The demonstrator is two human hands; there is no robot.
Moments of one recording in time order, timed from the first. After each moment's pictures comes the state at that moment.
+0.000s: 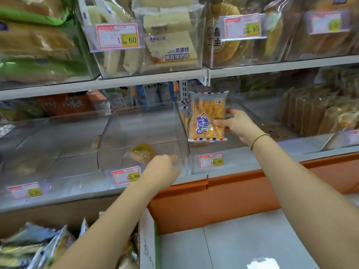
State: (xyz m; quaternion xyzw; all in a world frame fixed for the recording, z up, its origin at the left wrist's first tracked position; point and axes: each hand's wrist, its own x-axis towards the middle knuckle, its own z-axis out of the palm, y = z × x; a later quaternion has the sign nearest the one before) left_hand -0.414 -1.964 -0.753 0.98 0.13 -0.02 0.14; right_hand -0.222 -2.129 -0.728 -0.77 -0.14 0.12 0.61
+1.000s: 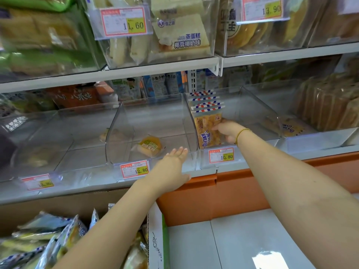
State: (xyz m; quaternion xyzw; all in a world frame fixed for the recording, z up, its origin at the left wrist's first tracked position) left_hand -0.417 -1.958 -0.767 0.99 0.06 -0.07 0.09; right_hand -0.202 -2.070 -0.775 -0.82 -0.07 0.25 0.51
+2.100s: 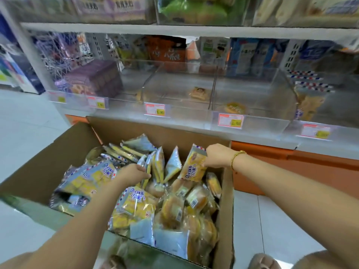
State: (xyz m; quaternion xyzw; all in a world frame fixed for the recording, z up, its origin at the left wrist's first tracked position) left_hand -0.731 -1.774 -0.873 0.78 0.49 -0.06 0.40; right_hand -0.511 -1.934 -0.815 -0.85 -0.47 0.21 -0.05
